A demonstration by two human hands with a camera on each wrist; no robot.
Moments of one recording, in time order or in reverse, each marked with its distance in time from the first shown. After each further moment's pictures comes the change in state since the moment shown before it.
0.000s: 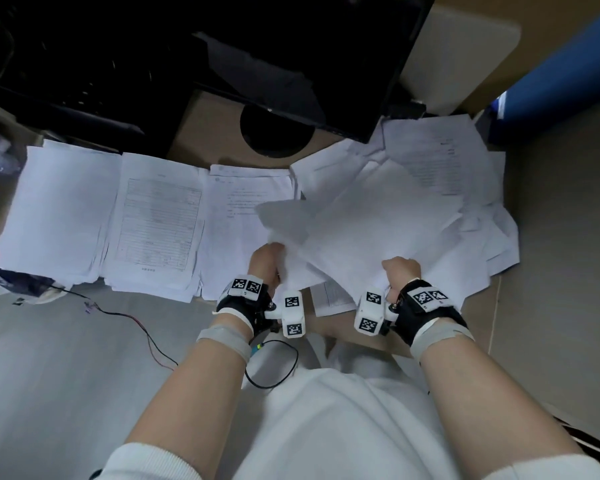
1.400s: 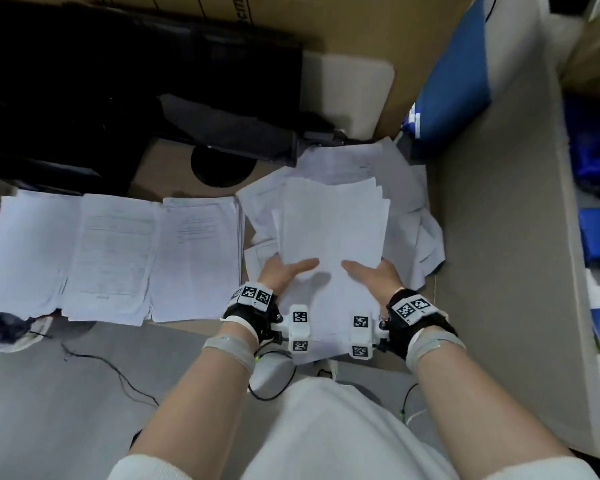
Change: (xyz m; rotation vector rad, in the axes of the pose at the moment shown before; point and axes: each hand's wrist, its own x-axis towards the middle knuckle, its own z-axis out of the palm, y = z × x) left_hand -0.064 -0.018 0.141 0.346 -0.213 0.232; right_hand 0.010 0.026 -0.120 0.196 -0.224 -0.368
